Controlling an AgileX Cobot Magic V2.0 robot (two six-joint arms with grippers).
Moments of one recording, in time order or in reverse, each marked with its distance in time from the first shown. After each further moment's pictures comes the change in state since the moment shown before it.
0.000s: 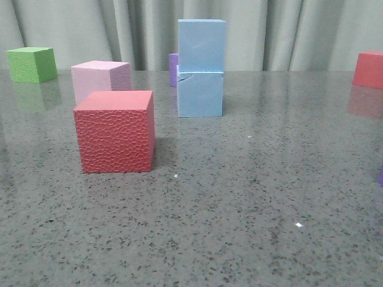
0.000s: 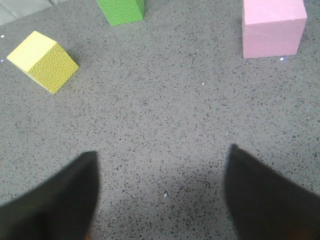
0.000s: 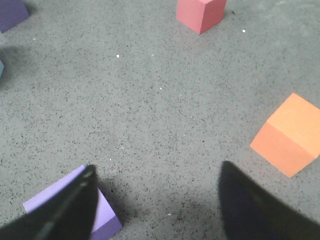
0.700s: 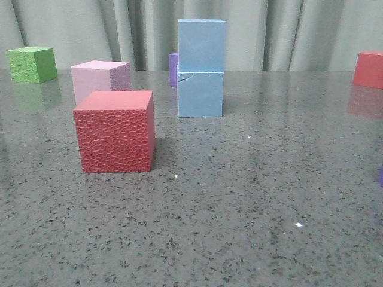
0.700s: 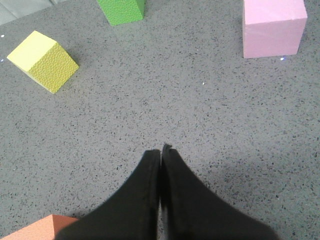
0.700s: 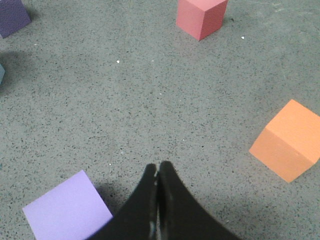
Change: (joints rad) left arm 0.000 0.000 0.000 0.000 0.000 0.000; right arm 0.000 0.000 0.000 -0.006 -0.013 -0.001
